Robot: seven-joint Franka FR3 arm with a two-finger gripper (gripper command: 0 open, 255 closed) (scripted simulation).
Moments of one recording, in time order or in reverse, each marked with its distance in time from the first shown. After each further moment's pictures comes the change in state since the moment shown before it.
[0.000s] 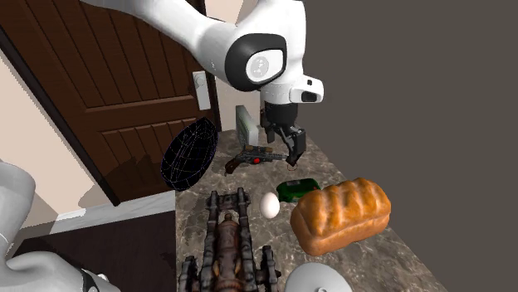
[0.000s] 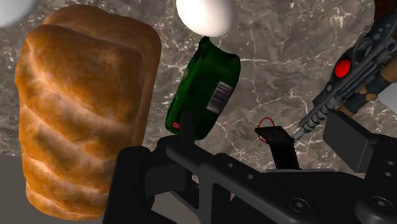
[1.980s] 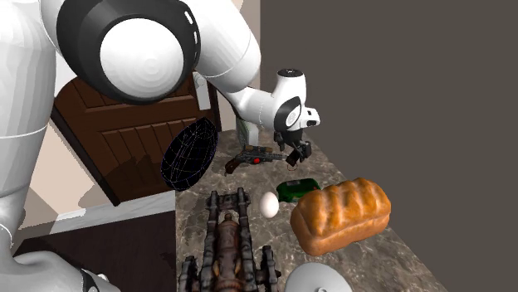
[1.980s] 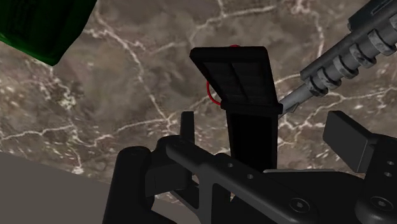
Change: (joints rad) arm 0.184 0.674 -0.031 0.467 -0.273 0.268 0.097
